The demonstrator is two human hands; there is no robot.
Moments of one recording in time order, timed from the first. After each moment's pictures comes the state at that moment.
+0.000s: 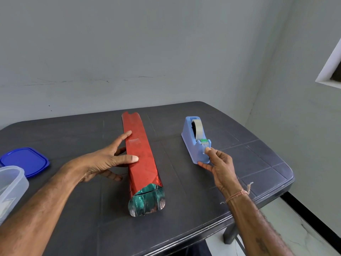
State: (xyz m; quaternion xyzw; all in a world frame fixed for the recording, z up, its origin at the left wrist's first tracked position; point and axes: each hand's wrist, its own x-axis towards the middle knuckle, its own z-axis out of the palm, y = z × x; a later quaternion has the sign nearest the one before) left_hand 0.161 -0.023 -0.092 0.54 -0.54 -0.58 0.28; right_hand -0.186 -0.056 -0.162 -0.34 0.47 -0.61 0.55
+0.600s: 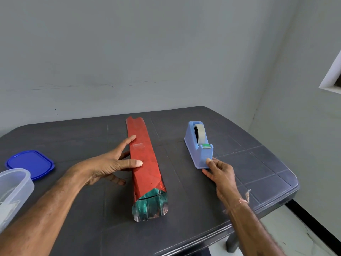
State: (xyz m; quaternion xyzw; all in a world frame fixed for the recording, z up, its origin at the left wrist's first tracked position) left_hand 0.162 -0.023 -0.090 0.55 -0.54 -0.57 0.27; right_hand -0.177 -0.052 -0.175 -0.34 0.54 -0.59 0.50
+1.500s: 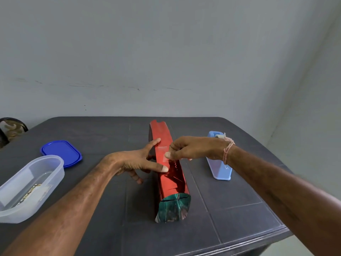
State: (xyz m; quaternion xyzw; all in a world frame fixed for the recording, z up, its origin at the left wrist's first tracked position) left_hand 0.165 -0.023 -0.075 0.59 -0.60 -0.52 0.18; right_hand -0.047 -0.066 -0.014 -0.85 0.39 0.03 0.35
